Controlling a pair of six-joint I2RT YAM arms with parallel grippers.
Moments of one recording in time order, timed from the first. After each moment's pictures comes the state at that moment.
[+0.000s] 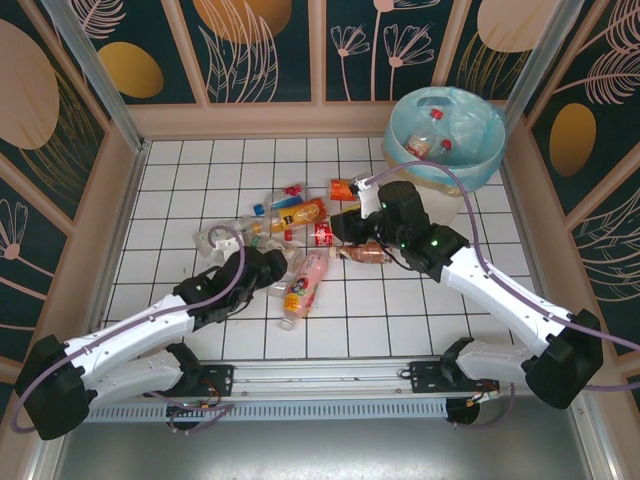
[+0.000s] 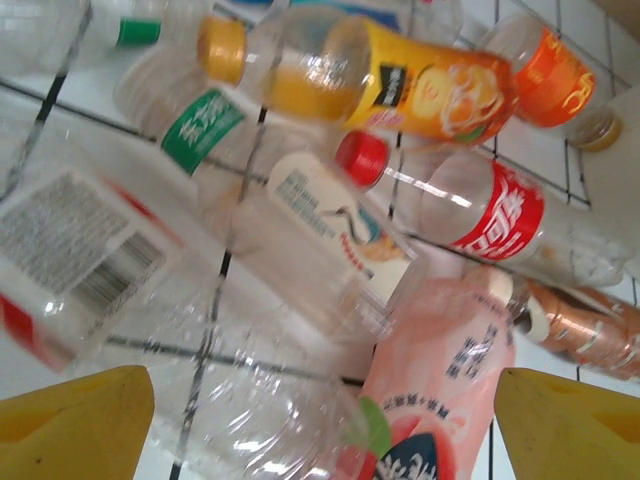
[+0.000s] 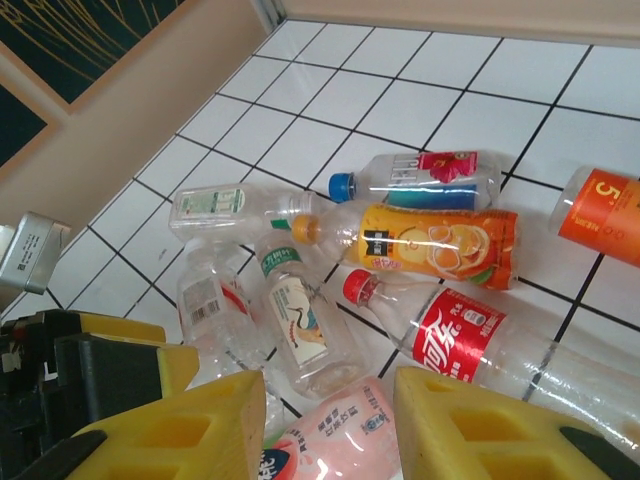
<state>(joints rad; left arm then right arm) -0.83 1.00 0.58 -0.37 -0.35 -1.08 0.71 1.18 1.00 -0.29 -0.18 0.28</state>
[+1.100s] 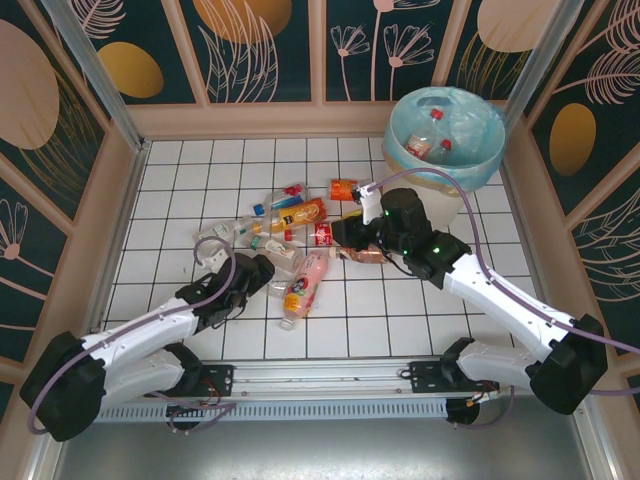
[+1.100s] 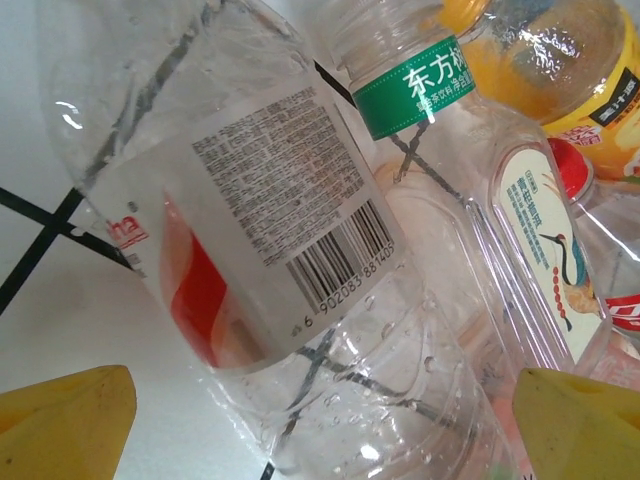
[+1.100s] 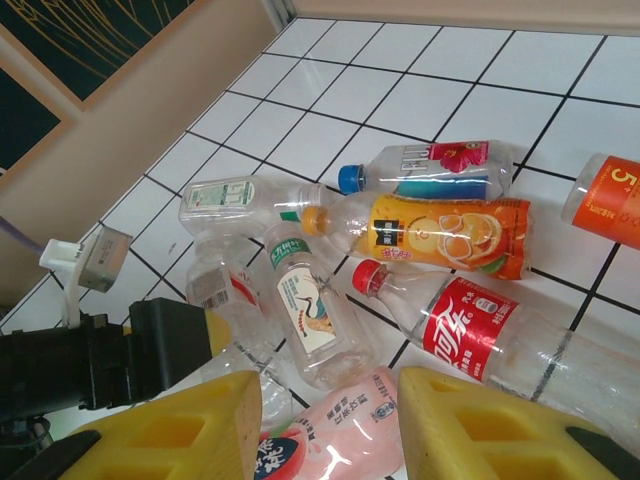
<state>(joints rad) -0.70 1.06 0.43 -0.25 -0.28 -1.27 0.72 1.15 0.94 -0.25 -0.19 0.29</state>
